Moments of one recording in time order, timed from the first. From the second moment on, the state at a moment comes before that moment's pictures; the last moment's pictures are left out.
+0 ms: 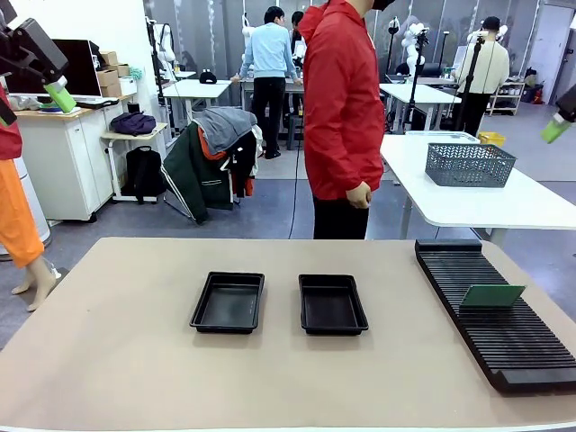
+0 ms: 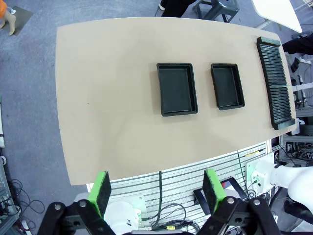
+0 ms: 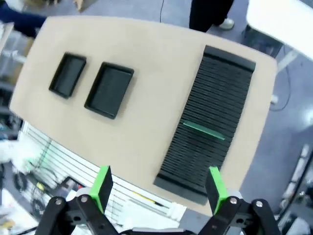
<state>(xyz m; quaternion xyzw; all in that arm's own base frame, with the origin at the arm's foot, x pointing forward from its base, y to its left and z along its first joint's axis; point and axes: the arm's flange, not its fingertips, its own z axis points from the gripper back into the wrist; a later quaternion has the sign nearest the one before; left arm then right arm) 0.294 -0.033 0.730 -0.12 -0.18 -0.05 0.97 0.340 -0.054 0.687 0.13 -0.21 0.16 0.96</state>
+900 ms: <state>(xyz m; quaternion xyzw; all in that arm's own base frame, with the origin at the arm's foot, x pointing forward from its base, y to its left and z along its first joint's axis) 0.294 -0.033 0.730 -0.12 -0.18 -0.05 0.97 0.377 -0.047 0.571 0.02 -0.15 0.54 0.83</state>
